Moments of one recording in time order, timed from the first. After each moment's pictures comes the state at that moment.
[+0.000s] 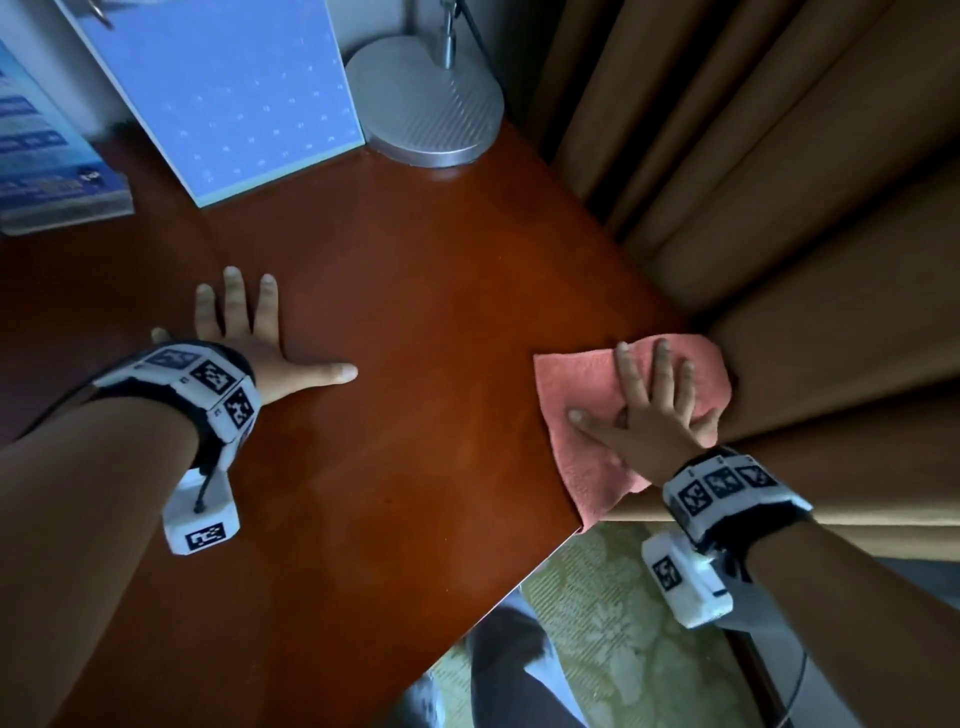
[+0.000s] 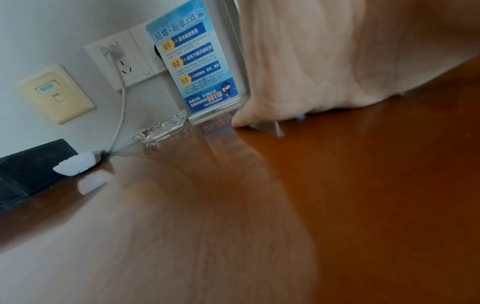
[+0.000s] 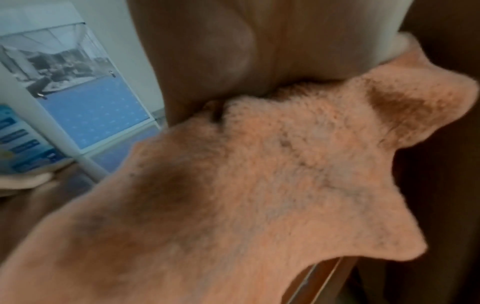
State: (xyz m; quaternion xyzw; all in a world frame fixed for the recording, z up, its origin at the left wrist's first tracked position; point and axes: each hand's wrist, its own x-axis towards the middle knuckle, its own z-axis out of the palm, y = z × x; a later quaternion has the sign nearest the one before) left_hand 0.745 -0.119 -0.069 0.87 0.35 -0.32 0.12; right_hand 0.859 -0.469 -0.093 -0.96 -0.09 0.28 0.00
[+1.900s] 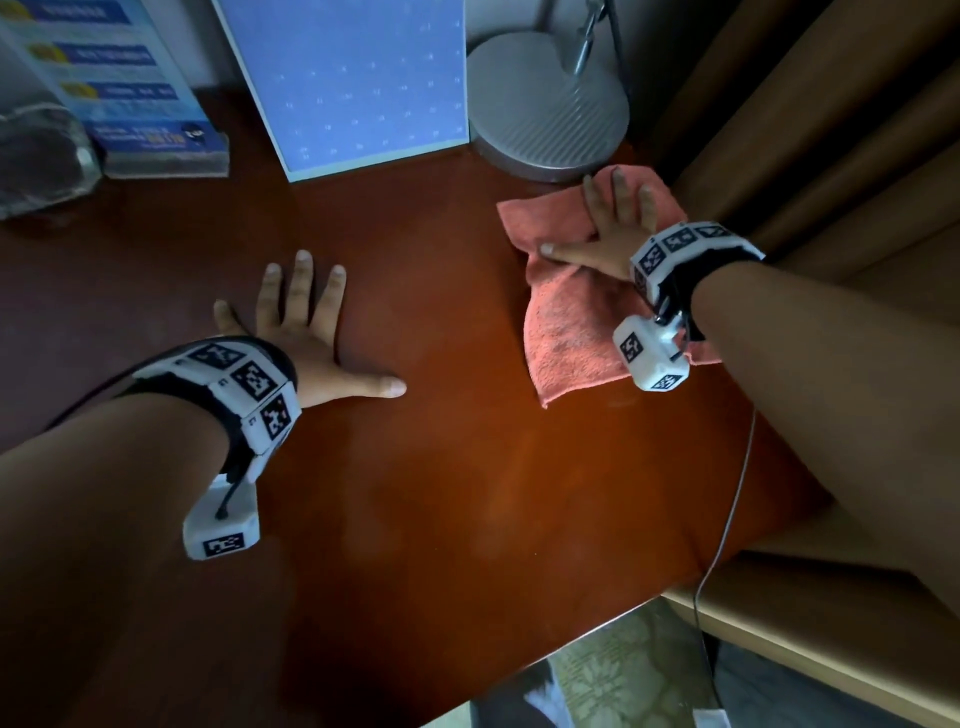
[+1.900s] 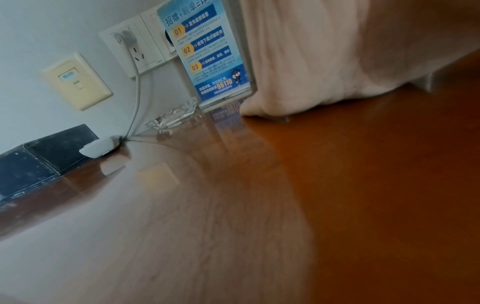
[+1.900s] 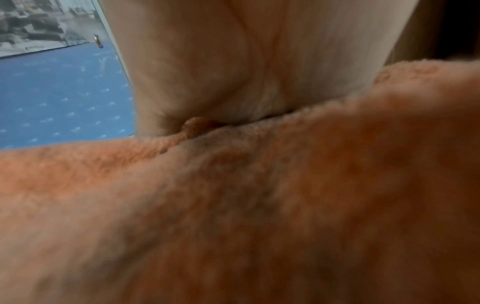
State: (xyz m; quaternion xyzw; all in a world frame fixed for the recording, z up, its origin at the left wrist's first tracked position) left_hand 0.746 -0.116 -0.074 0.86 0.36 -0.34 0.14; right_hand 1.035 -0.266 -0.093 -0.92 -0.28 0.27 -0.04
